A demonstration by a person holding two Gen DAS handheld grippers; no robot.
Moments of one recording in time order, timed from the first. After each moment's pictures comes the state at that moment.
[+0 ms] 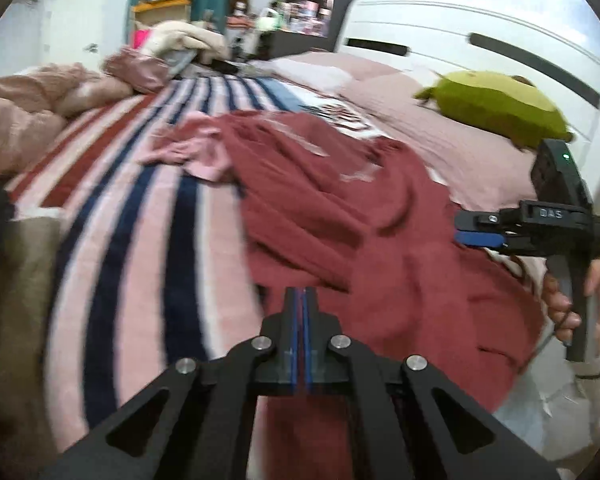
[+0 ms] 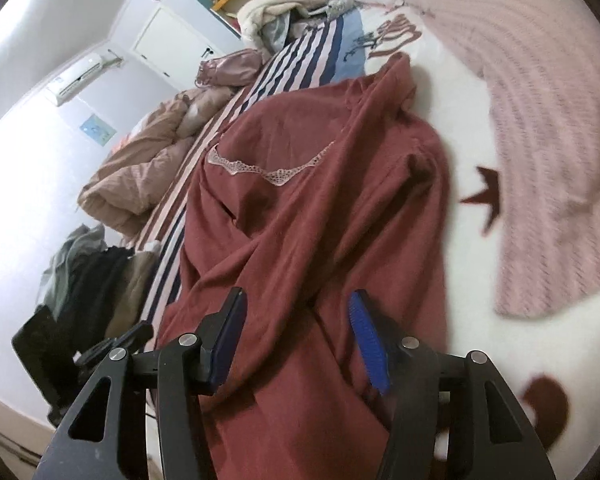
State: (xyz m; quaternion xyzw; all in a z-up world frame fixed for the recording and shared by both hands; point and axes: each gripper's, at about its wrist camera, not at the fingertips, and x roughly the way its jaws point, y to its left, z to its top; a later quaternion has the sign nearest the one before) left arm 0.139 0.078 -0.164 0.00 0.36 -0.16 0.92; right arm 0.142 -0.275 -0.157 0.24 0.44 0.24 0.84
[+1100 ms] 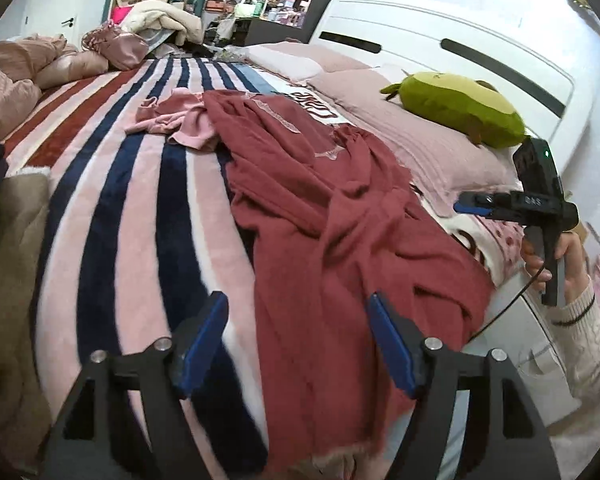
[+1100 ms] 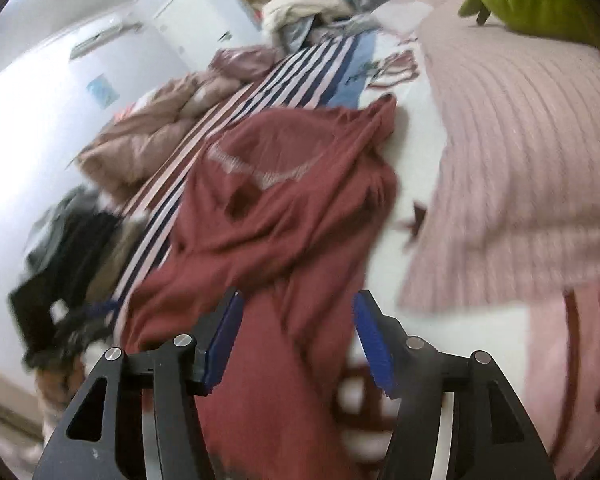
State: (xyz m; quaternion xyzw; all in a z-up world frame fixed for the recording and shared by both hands) left arm 0.102 0.114 -0.169 -0.05 0.38 -0.25 0.89; right arm 0.094 -0.324 -0.123 0.13 0.43 0.25 0.86
